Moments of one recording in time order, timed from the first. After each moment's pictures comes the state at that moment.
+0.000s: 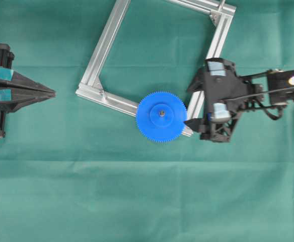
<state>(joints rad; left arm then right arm) 0.00 -0.96 1.16 -0.02 -0.15 -0.01 0.02 -0.20 0.59 -0.15 0.58 0.39</state>
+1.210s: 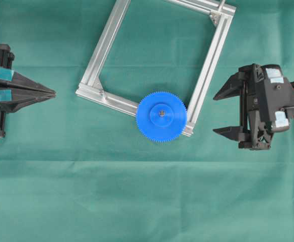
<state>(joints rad) 0.00 -0.96 1.16 -0.02 -0.14 -0.01 0.08 -0.44 0.78 -0.14 0.54 0.39</state>
